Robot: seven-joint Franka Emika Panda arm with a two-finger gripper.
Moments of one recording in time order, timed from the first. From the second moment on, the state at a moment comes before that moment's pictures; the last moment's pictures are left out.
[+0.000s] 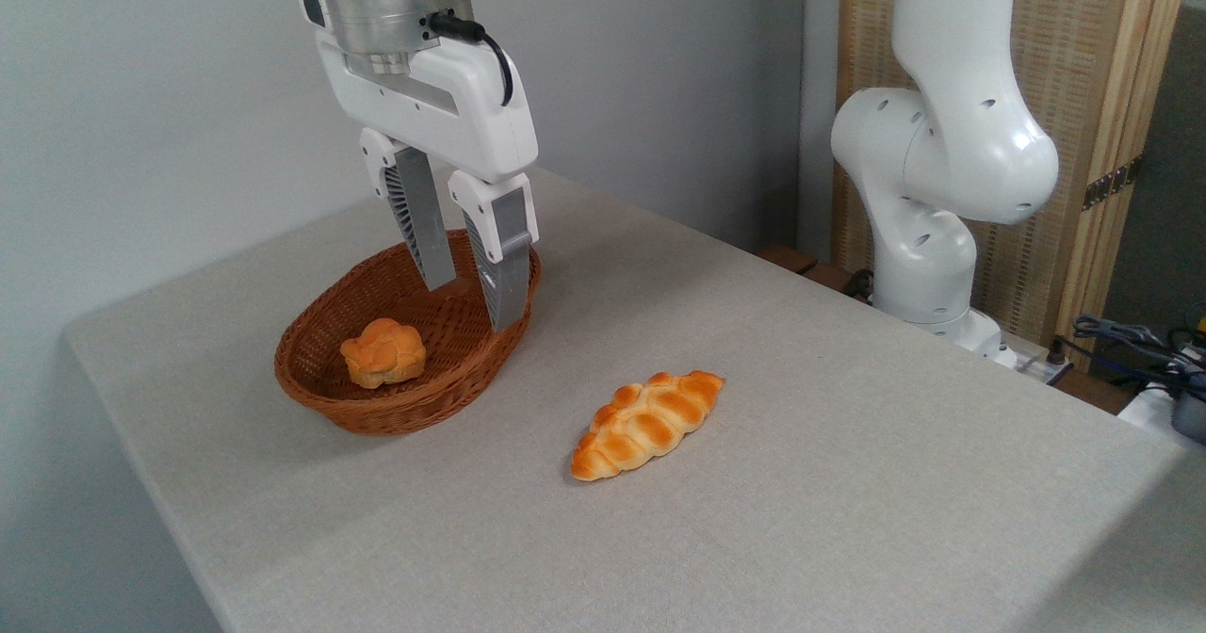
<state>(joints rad) -0.05 0.01 -0.02 -1.60 -0.03 1.62 0.67</state>
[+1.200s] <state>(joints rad) -0.13 -0.28 0.11 -2.27 -0.04 1.88 0.77</state>
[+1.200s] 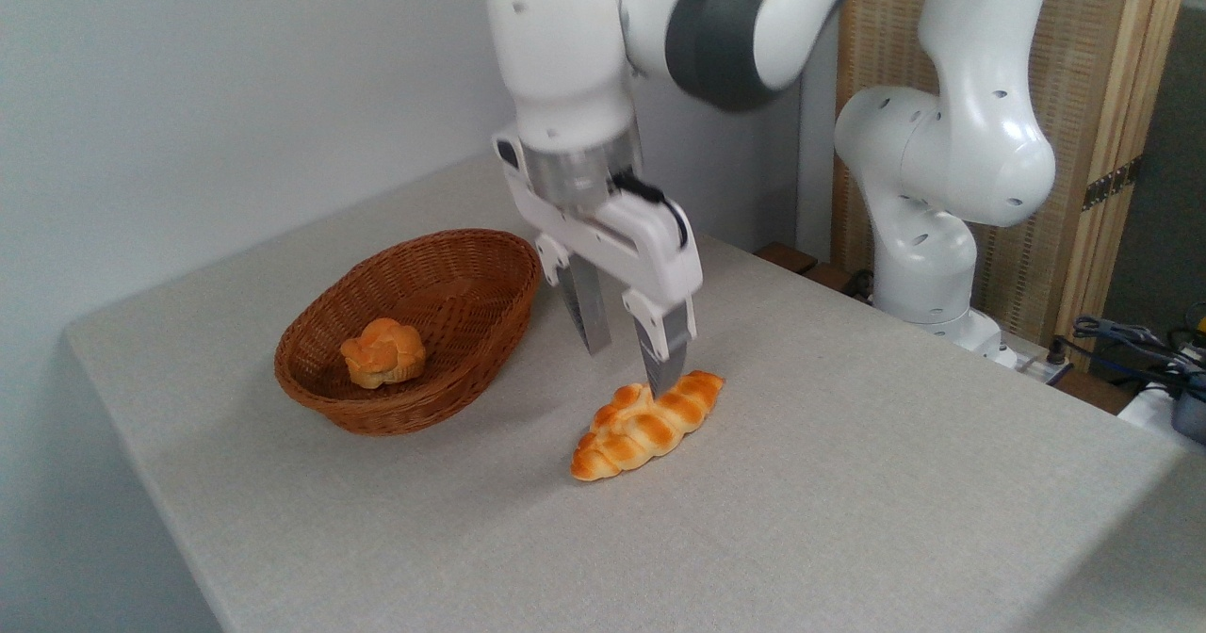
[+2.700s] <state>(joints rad) -0.15 -0.27 0.11 -2.41 -0.01 2.06 0.84</state>
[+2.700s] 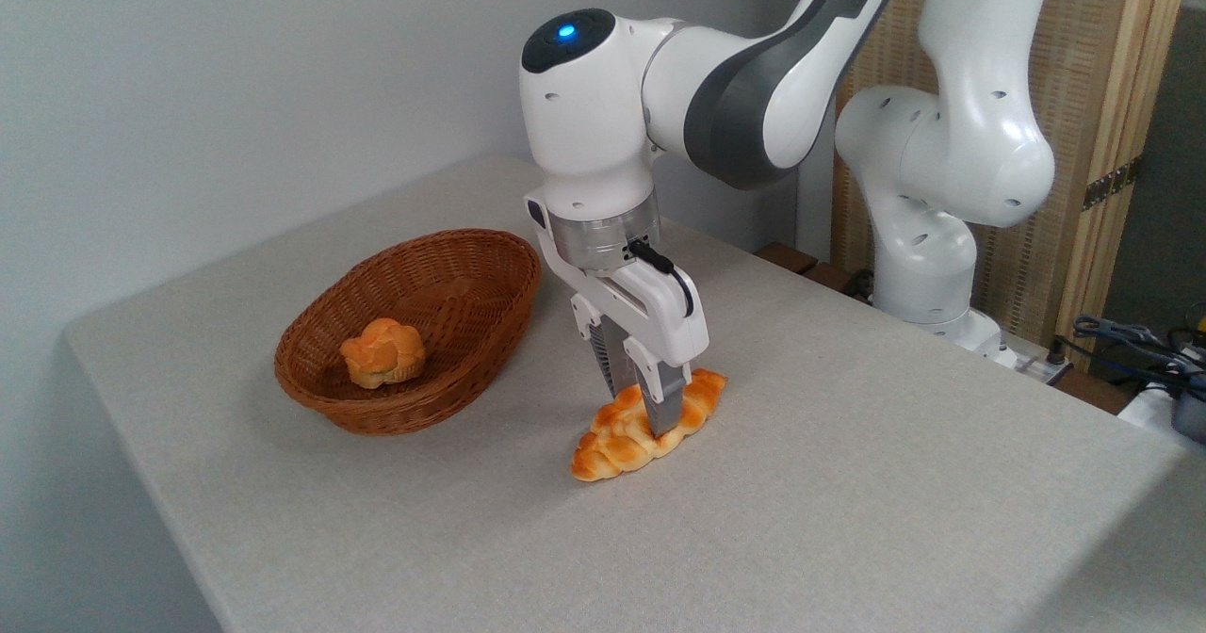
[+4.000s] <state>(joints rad) -0.28 -0.01 -0.15 -1.84 -0.09 1.94 0.54</state>
